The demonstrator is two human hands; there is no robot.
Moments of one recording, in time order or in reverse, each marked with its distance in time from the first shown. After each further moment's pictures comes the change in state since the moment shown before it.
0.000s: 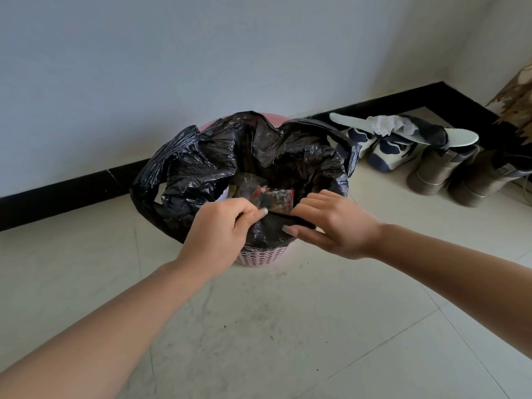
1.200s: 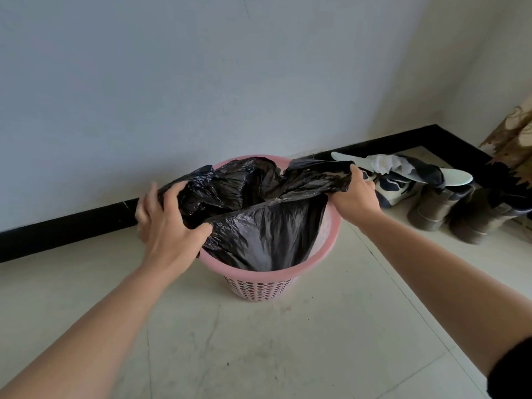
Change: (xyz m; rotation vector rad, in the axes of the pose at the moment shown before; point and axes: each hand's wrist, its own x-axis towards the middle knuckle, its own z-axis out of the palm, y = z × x) left_hand 0.022 -0.040 -0.050 0.226 0.252 -0.504; right_hand 0.049 0.055 -0.027 0.414 0.183 1.295
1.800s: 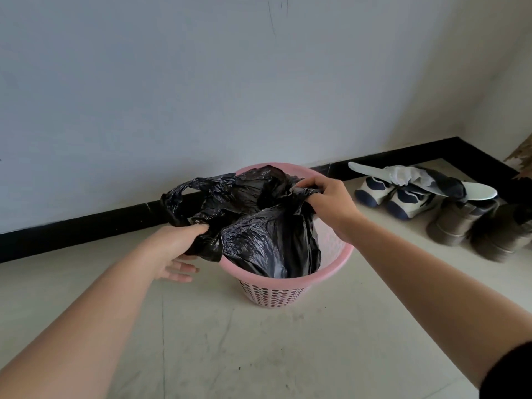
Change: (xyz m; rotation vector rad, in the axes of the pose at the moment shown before) left_hand 0.012 -0.007 -0.040 -0.322 -0.490 -0.703; right_hand -0.025 -0.047 0.038 0.292 -0.164 -0.310
